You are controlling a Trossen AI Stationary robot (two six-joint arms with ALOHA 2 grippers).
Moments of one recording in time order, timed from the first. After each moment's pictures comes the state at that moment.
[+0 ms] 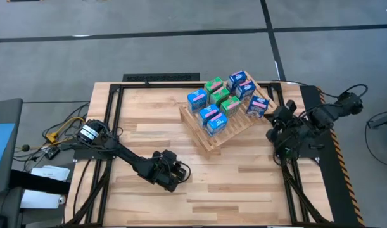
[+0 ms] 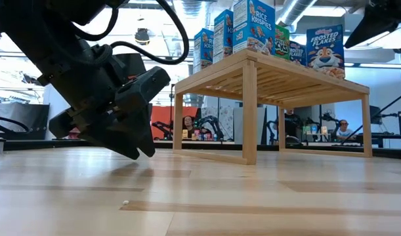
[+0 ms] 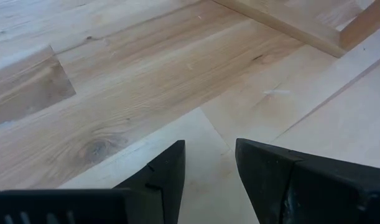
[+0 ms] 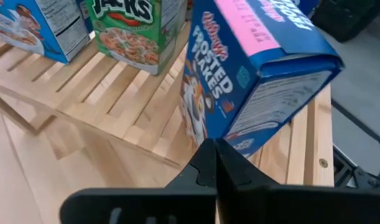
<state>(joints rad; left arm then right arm) -0.50 1.88 0.96 -0.22 -0.78 -1.36 0.50 0.71 0.93 -1.37 0.90 0.88</state>
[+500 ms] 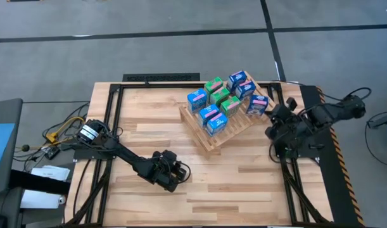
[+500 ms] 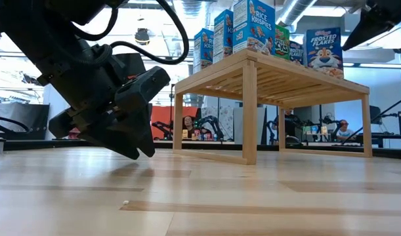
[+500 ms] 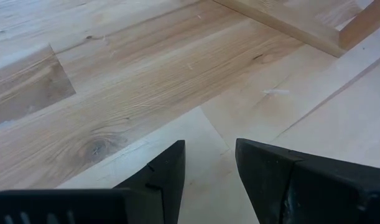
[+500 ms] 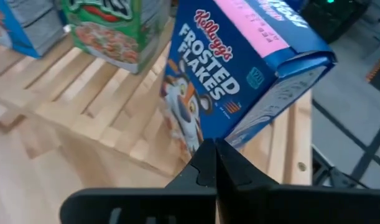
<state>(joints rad) -0.50 1.88 0.96 -0.22 -0.78 -1.36 0.40 0.71 0.93 -1.34 0.89 0.76</state>
